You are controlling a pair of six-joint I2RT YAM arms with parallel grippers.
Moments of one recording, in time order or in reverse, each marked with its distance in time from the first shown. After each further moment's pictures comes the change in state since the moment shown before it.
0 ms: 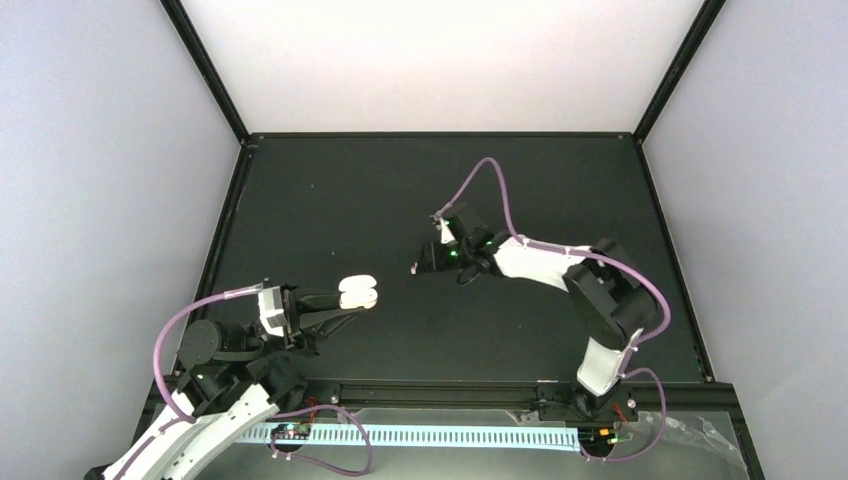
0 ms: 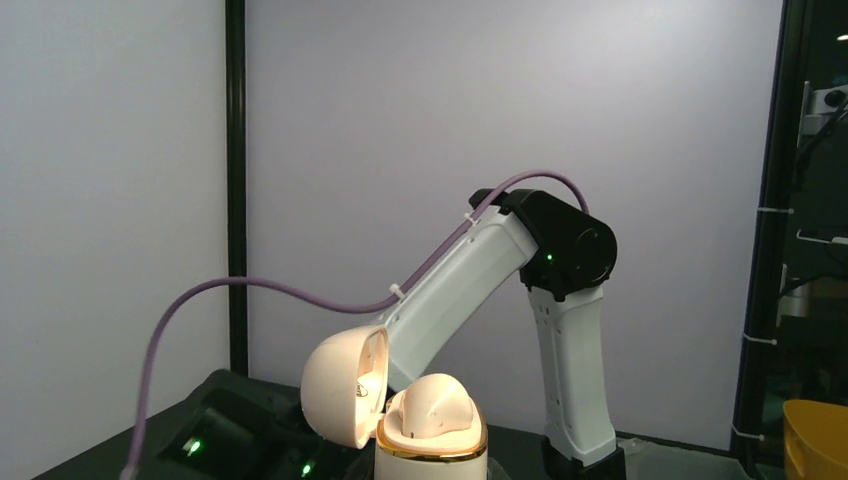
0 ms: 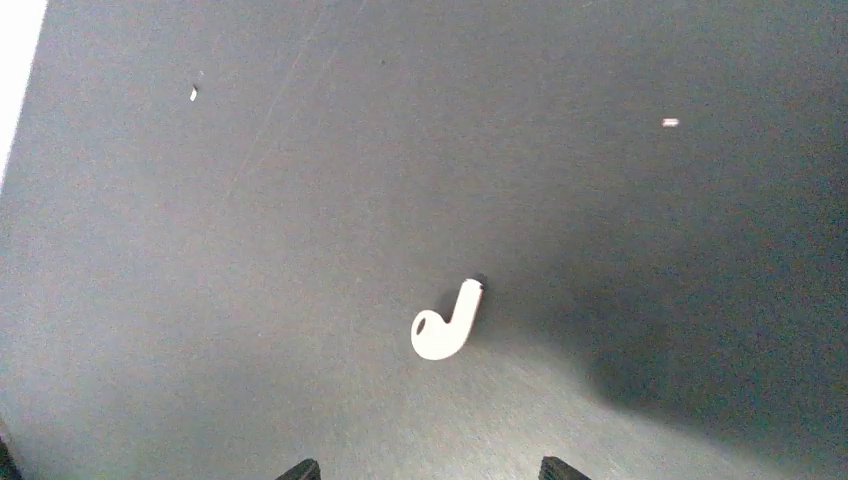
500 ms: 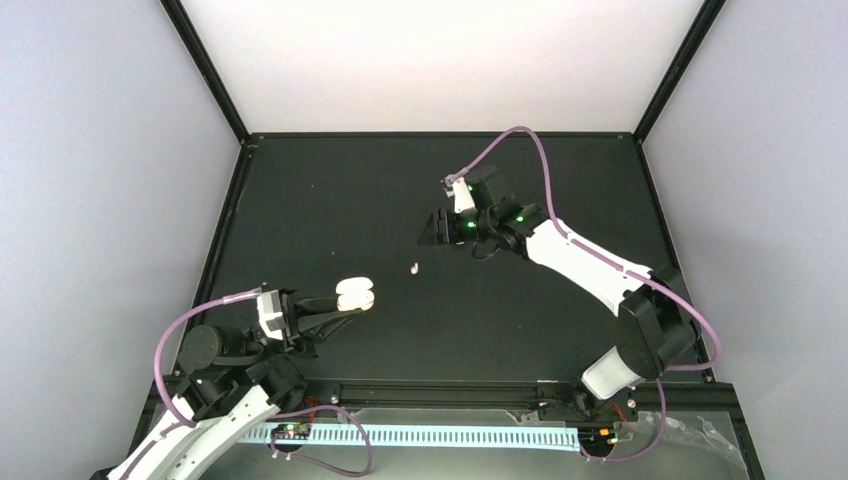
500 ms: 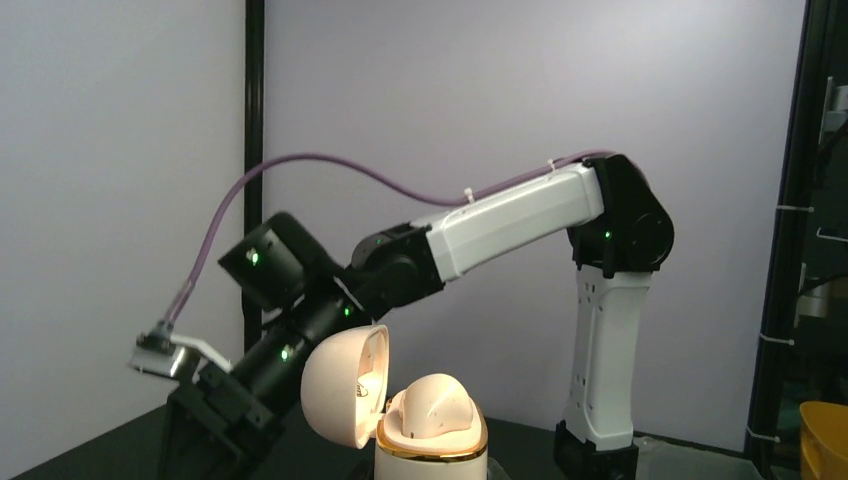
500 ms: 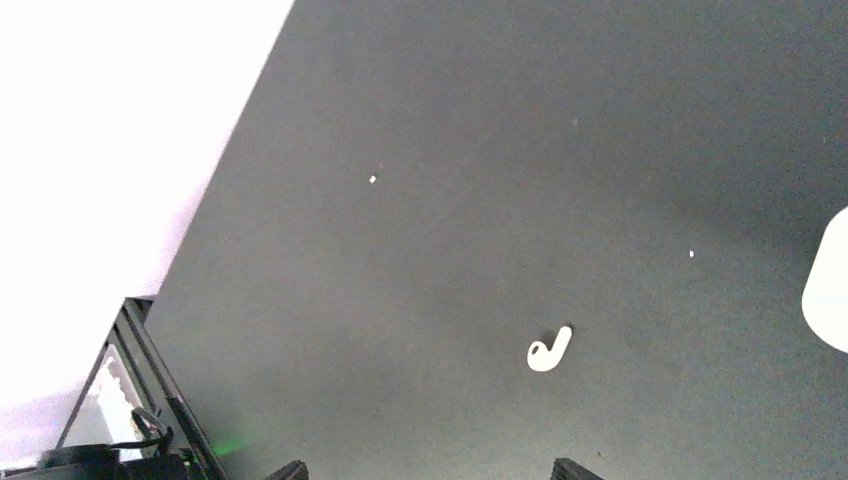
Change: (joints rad) left arm 0.000 -0.084 -0.029 -0.051 -0.033 0.000; right arm -0.091 -0.245 0.117 -0.227 -0.137 -0.066
